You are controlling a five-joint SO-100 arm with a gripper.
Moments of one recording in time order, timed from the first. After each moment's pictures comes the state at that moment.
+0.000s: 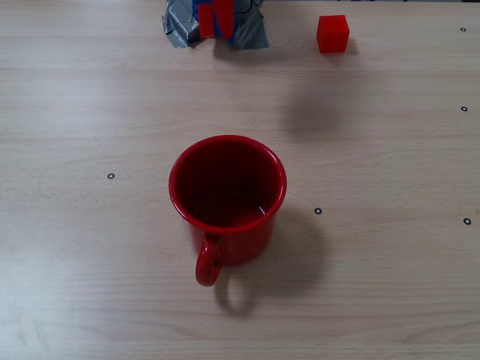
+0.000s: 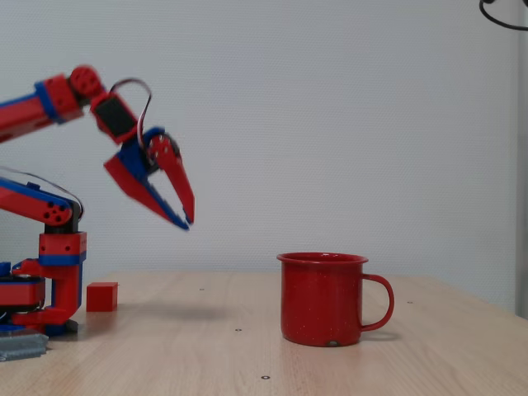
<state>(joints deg) -12.3 155.4 131.1 78.0 19.0</state>
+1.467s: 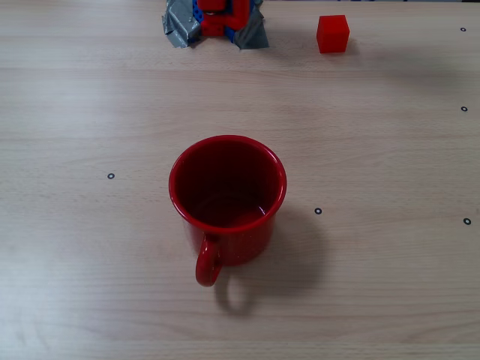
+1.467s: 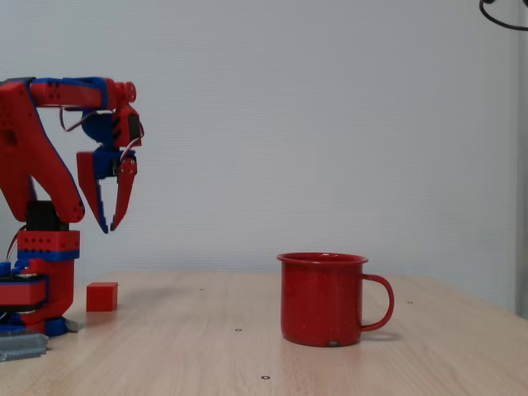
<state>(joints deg) -76.1 119.1 112.1 87.1 68.9</state>
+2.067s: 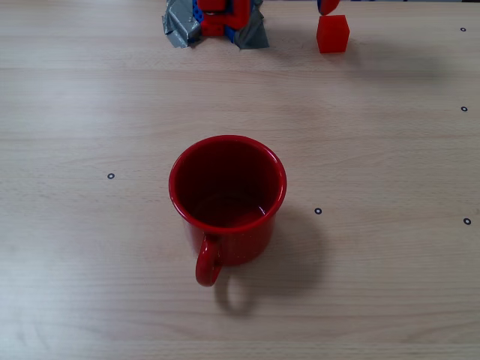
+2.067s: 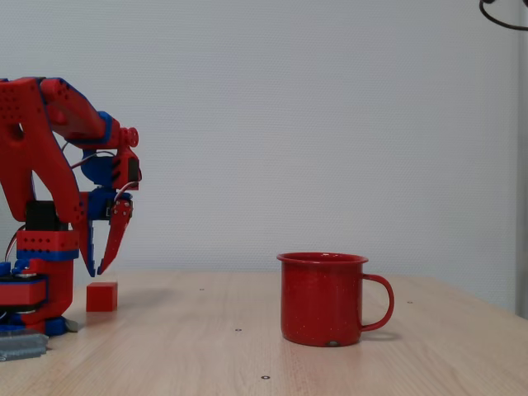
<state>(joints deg) -77.2 113.1 127.0 79.4 71.4</state>
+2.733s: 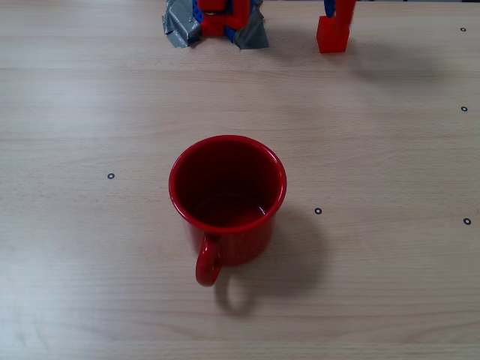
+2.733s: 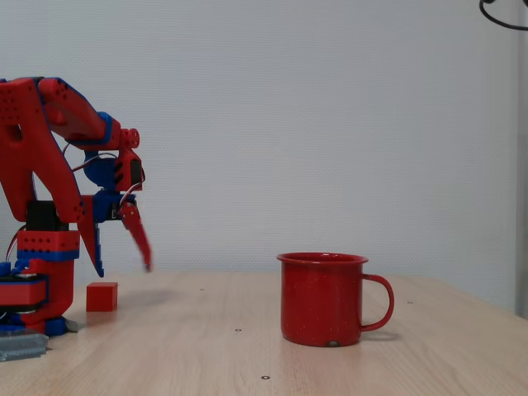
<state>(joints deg) -76.1 114.0 128.6 72.7 69.3</state>
